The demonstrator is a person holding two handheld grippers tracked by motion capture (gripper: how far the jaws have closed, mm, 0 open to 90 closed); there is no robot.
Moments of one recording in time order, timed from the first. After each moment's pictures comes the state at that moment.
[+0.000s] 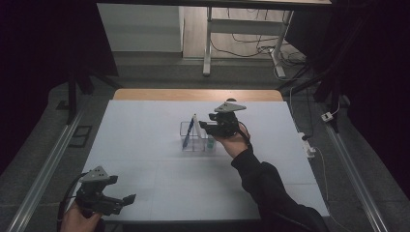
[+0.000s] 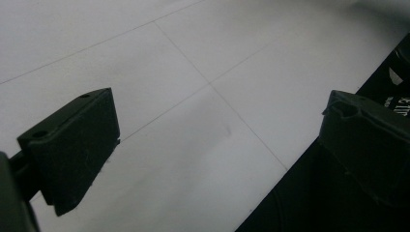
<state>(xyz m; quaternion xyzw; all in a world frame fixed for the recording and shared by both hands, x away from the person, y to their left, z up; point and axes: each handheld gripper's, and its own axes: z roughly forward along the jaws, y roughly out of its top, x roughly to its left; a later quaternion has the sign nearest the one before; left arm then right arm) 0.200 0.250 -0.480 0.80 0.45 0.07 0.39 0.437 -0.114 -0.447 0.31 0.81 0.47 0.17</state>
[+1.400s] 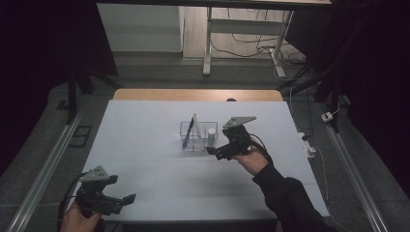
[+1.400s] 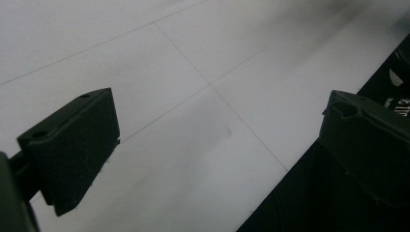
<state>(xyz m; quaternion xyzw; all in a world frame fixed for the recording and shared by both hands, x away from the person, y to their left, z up) 0.200 0.250 -0.480 0.80 0.45 0.07 0.39 0.384 -0.149 -0.439 0.27 0.86 0.42 0.10</state>
